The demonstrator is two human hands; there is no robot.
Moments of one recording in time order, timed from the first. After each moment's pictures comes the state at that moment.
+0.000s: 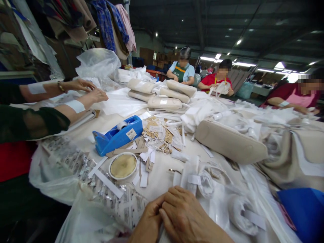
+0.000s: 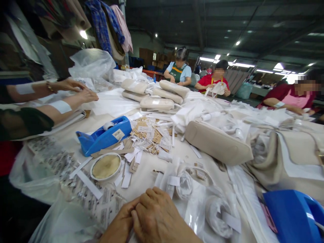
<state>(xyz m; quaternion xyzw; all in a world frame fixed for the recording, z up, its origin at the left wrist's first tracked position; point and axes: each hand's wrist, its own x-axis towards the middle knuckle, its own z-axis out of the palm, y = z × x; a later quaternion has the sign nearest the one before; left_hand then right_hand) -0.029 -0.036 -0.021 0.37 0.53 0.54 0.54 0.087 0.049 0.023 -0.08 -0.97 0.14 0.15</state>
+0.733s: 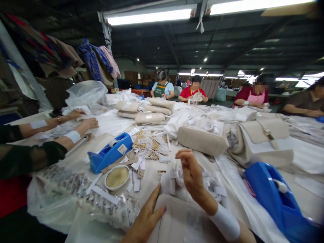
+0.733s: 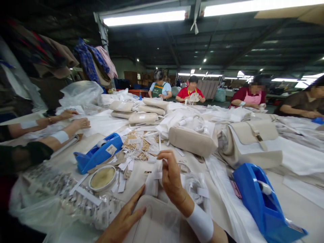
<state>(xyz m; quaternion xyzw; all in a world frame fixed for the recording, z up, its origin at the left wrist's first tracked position) -0.030 -0.047 -0.010 0.49 0.60 0.42 0.47 0.119 0.094 0.063 -0.21 -0.74 0.28 0.57</state>
